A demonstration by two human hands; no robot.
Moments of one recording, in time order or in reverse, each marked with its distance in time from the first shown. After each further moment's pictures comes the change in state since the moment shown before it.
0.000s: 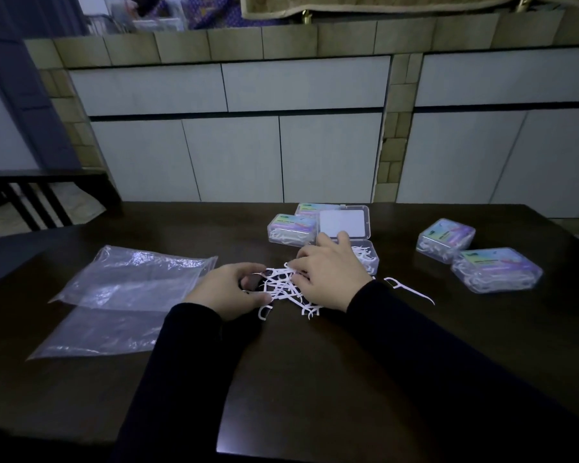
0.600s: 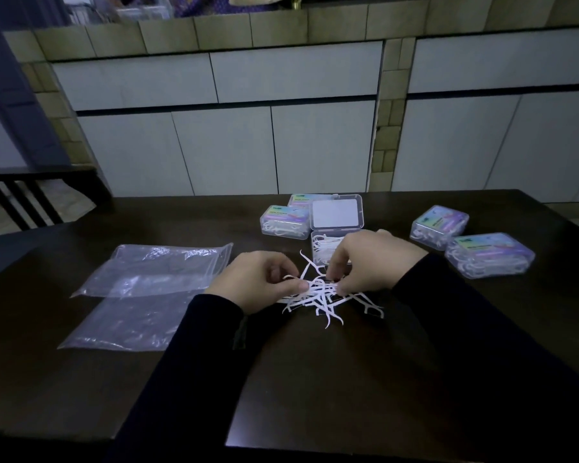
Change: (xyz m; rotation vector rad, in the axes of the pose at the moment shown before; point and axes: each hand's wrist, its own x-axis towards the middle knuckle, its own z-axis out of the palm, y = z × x) left_hand 0.001 0.035 0.014 0.006 -0.018 0.215; right_hand -0.031 0.040 -0.038 0.216 -0.298 0.135
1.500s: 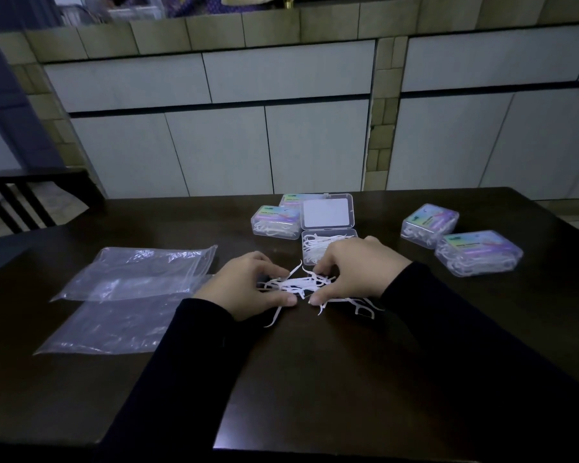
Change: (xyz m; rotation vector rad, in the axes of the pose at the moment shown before) left_hand -0.004 0.005 0.003 0.077 -0.050 0.008; right_hand 0.001 0.004 0.014 -0.026 0.023 -0.016
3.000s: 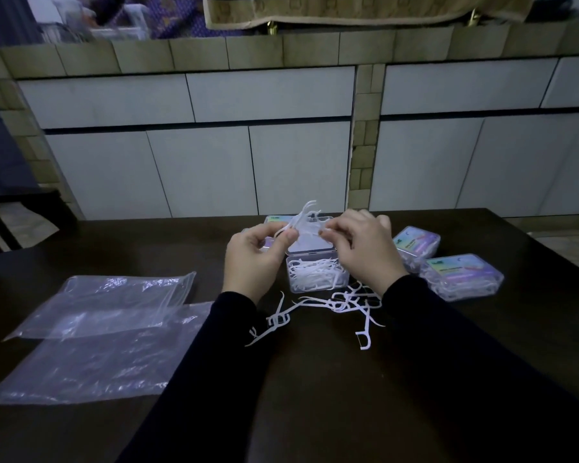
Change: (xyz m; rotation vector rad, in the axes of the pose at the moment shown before) left_hand 0.062 0.040 0.010 -0.772 0.627 0.187; right_hand 0.037 0.054 0.006 0.291 0.861 0.016
